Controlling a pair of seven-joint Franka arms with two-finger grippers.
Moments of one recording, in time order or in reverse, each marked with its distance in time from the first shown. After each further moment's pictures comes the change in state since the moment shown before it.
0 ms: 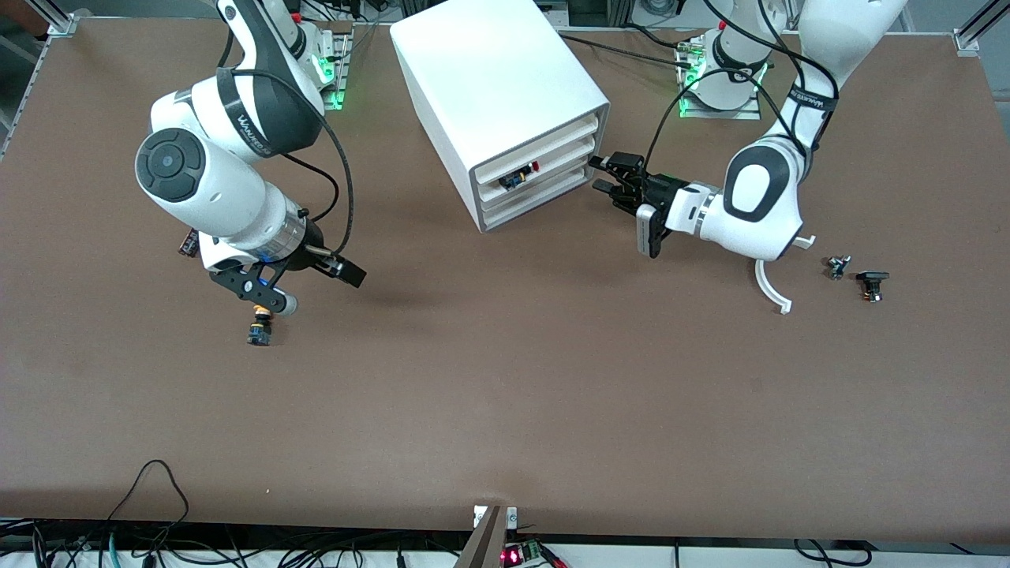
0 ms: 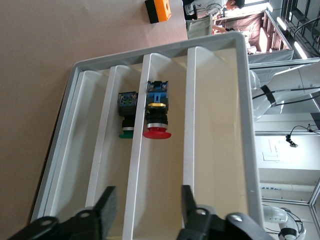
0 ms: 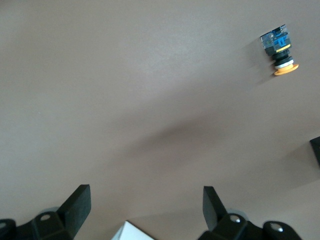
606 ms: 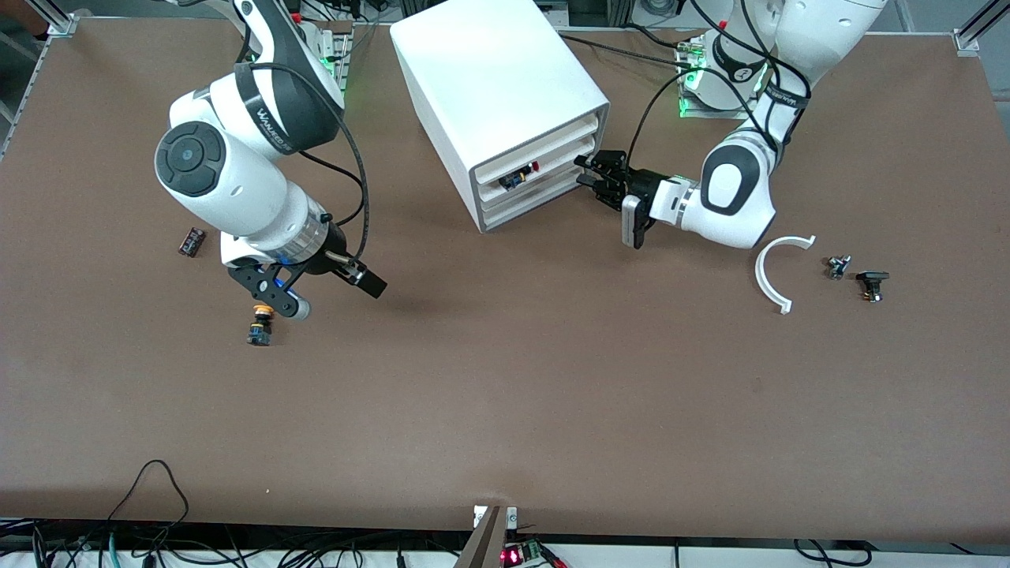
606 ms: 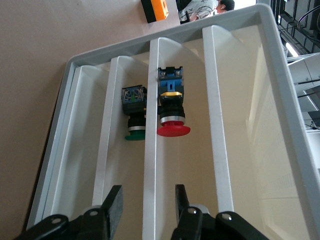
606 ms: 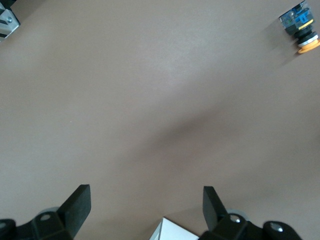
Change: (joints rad) left arm -0.055 0.030 -0.010 -0.086 -0.113 0.088 0.143; right arm 0.055 0.052 0.002 0.102 0.008 0.000 0.173
